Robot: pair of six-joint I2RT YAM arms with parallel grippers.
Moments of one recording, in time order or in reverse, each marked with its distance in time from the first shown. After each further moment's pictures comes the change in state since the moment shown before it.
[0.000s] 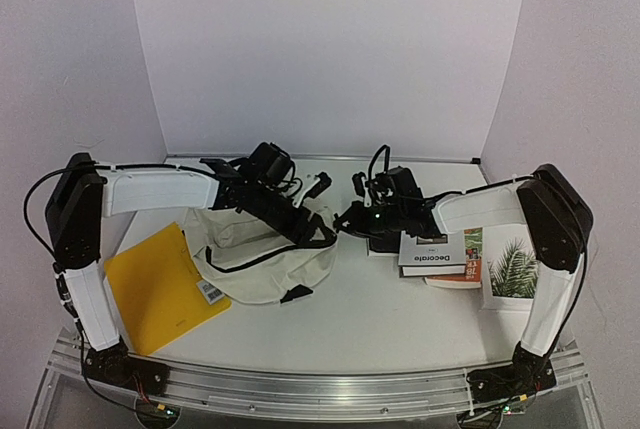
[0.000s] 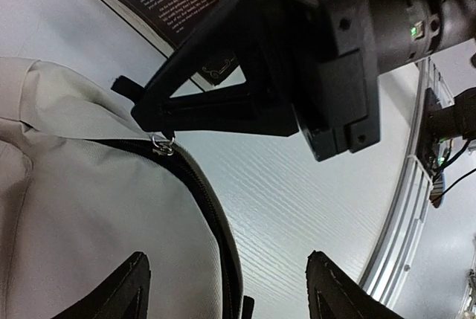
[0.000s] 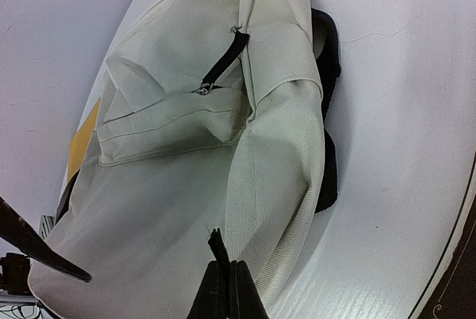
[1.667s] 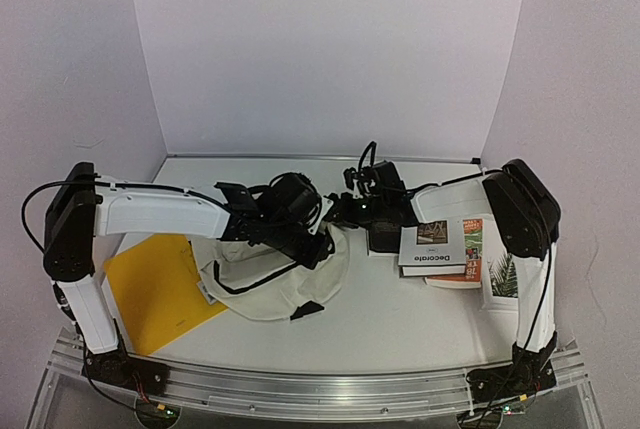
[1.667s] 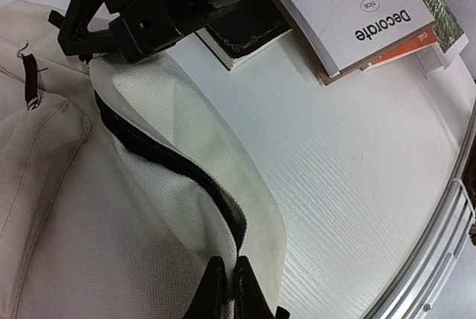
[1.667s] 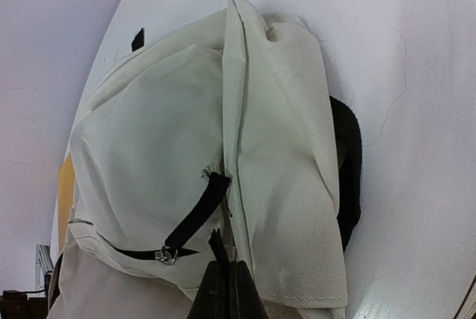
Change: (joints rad) left arm -0.213 -0.028 -0.057 -0.003 -0.385 -0.201; right arm -0.038 0.215 0.226 -0.021 -0.004 0.018
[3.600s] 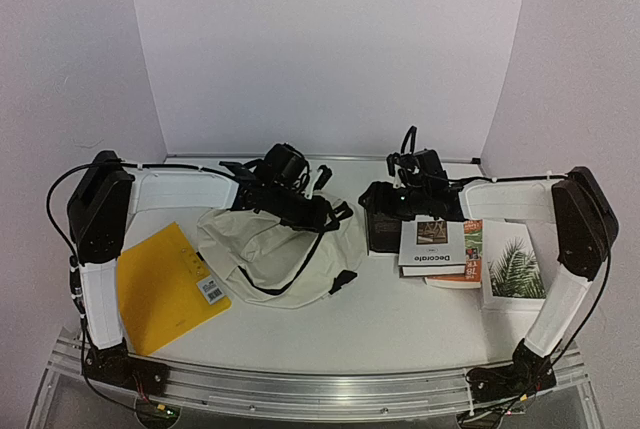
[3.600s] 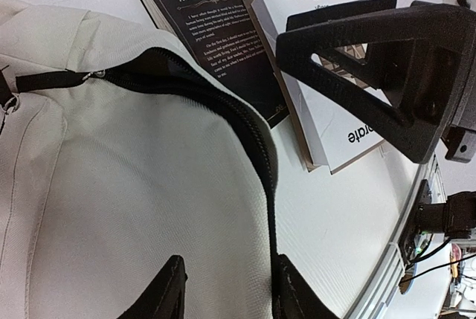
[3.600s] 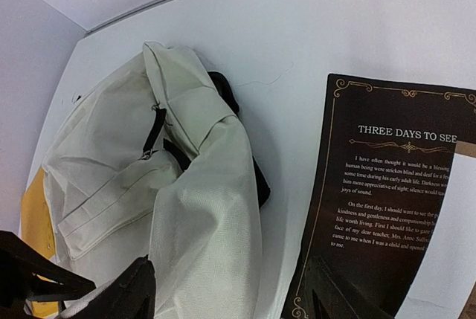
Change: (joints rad) left arm 0.208 0.157 0.148 0.121 0.298 -0.117; right arm -0.060 -0.356 -0.232 -0.145 0.218 -0.085
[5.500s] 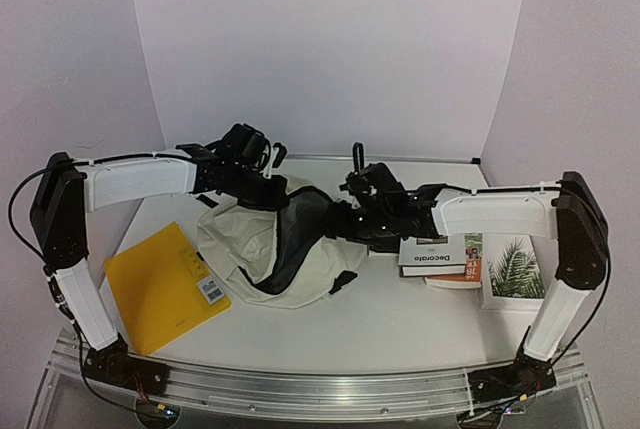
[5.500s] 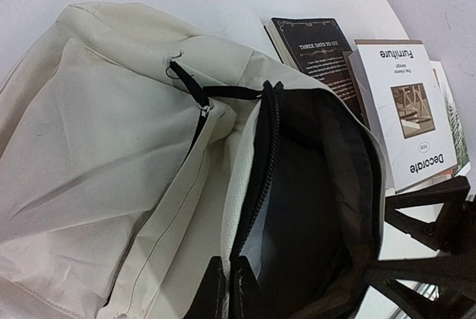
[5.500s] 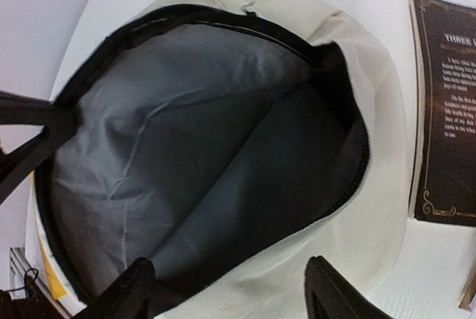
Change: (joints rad) left arm 0.118 -0.201 -0.092 -0.140 -0.201 0.050; right arm 0.316 0.010 0.125 -0.227 0.212 0.226
